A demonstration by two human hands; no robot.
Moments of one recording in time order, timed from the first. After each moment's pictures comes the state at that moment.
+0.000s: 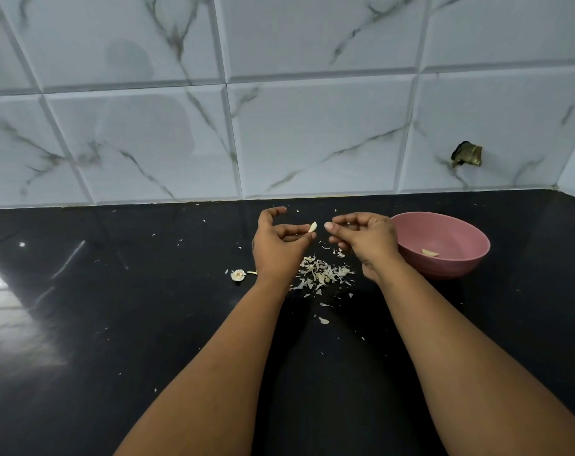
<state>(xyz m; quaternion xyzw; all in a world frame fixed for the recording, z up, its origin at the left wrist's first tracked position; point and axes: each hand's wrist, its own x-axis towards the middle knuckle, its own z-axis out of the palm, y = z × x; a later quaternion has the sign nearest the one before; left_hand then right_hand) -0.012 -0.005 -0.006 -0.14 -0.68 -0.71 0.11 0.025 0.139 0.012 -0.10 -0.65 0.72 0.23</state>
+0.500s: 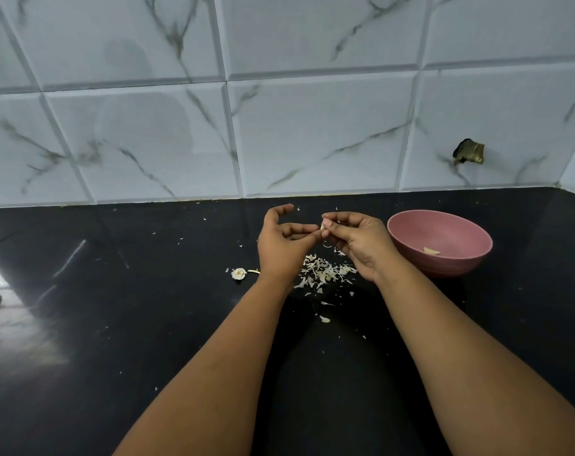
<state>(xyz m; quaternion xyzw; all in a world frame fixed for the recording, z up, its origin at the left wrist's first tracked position) -0.006 0.000 -0.003 -0.17 -0.63 -0.75 0.06 0.027 0.130 0.014 -0.04 -0.58 0.80 0.16</state>
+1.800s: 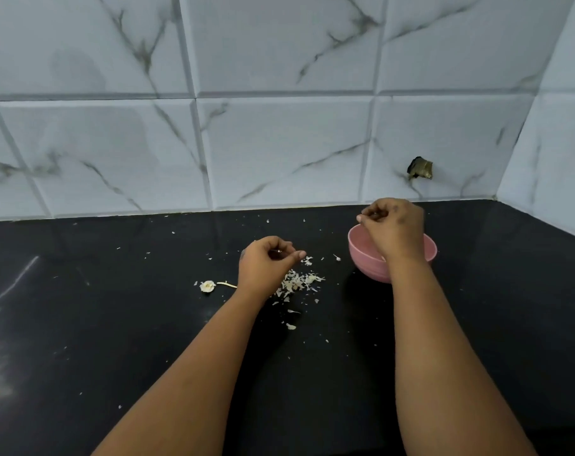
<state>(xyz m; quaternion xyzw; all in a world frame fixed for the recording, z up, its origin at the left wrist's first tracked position) -0.004 0.006 -0.011 -0.20 -0.78 -0.59 0.07 0.067 0.212 0.049 -0.16 -0.83 0.32 0.43</state>
